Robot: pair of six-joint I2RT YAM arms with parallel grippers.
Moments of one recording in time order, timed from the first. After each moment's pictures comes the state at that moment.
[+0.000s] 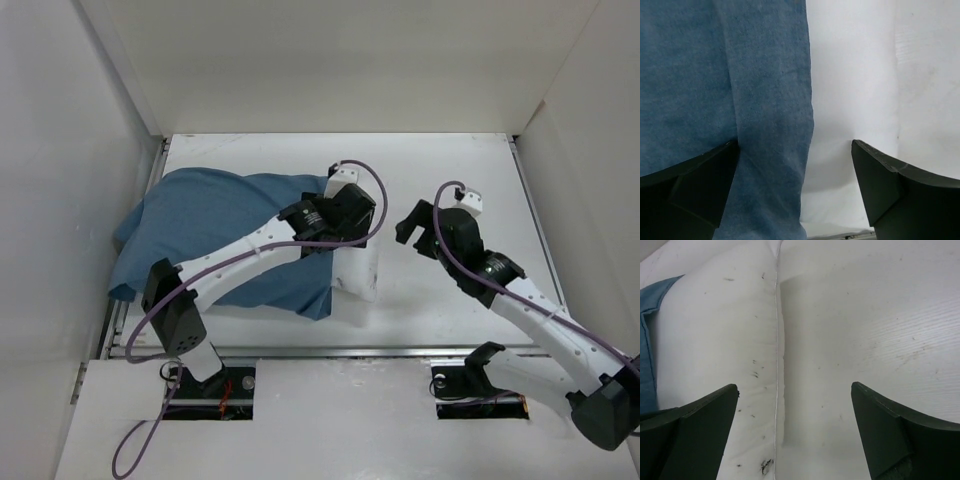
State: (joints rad) left arm -0.96 1.61 1.50 -0.80 -0.51 -0.61; right arm 0.60 0.97 0.82 -0.37 0.39 0.76
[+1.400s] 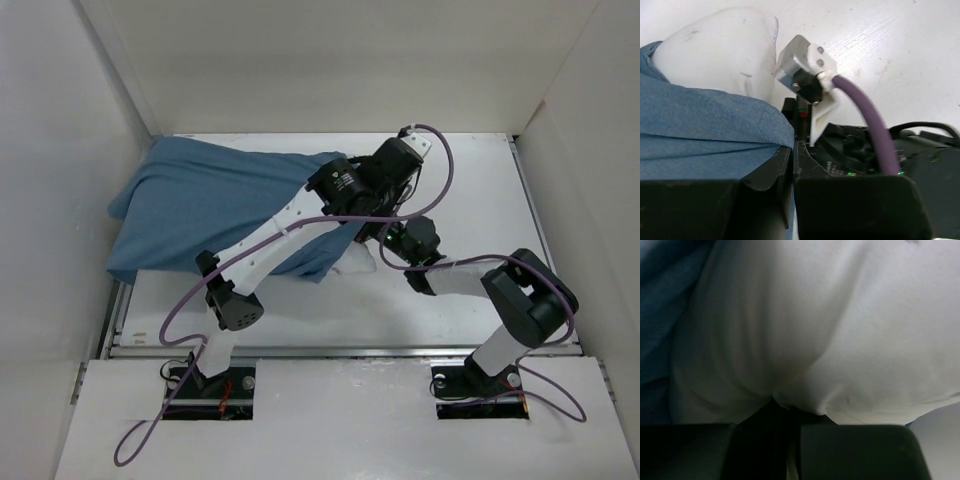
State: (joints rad) left arm -1.05 2.00 2.38 -1.14 -0.37 -0.22; right arm 0.61 1.59 0.63 1.13 -0.30 0.86
